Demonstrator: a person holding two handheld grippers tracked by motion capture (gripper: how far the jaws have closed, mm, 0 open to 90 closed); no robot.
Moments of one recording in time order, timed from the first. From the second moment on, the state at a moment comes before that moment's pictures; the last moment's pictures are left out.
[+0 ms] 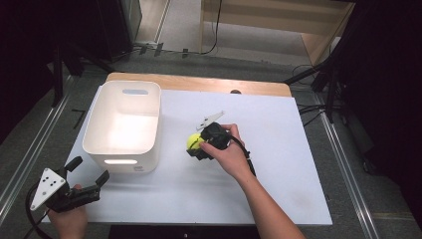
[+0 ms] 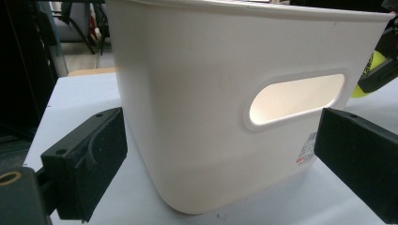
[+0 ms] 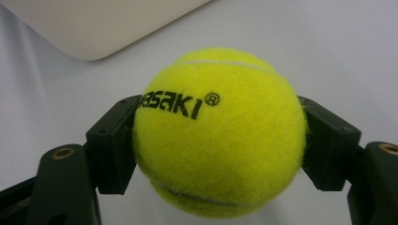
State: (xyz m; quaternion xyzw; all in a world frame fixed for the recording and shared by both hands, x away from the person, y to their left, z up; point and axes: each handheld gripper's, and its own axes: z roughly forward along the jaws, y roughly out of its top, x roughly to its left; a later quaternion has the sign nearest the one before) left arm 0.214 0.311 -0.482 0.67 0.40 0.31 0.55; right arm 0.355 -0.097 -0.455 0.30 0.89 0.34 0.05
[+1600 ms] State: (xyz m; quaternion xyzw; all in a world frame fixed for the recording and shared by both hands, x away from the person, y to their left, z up) left arm 0.214 0.311 -0.482 0.67 0.40 0.31 0.55; right arm 0.365 -0.078 -0.403 0.25 0.90 0.36 0.04
